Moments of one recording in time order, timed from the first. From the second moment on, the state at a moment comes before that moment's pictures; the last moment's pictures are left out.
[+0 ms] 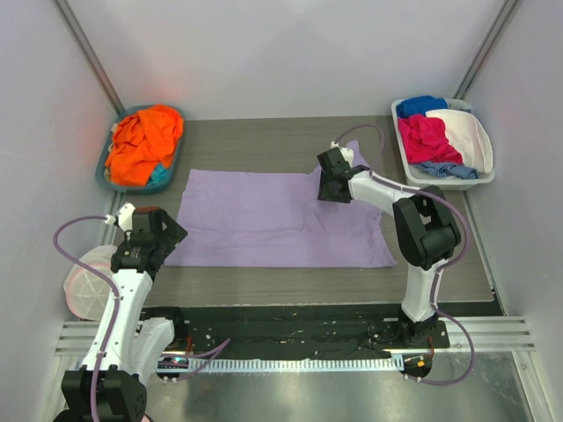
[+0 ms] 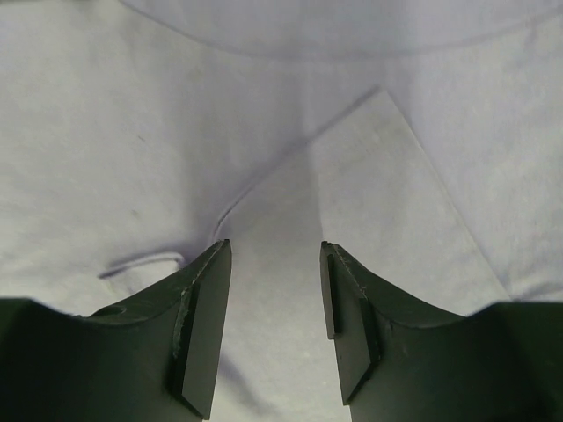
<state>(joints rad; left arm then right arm) 0.02 0.80 0.64 -0.71 -0.31 -0.75 0.46 1.90 1.29 -0.40 0.30 0.51</state>
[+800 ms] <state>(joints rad) 0.02 0.83 0.64 -0.67 -0.31 -0.72 0.44 1.79 1.24 -0.31 0.14 0.42</state>
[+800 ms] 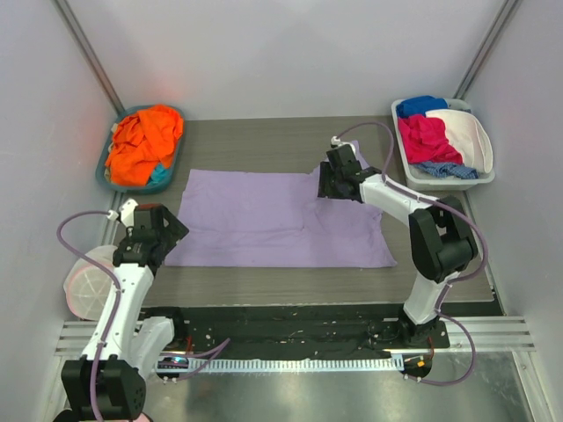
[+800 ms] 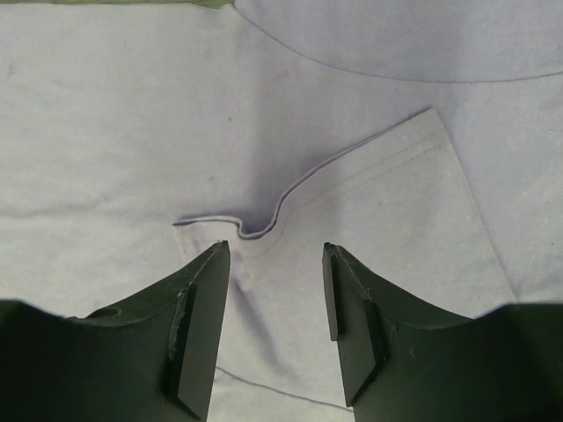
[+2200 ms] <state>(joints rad) 0.02 1.10 0.74 -0.51 -0.24 -0.68 0.10 2.35 1.89 -0.35 0.02 0.28</state>
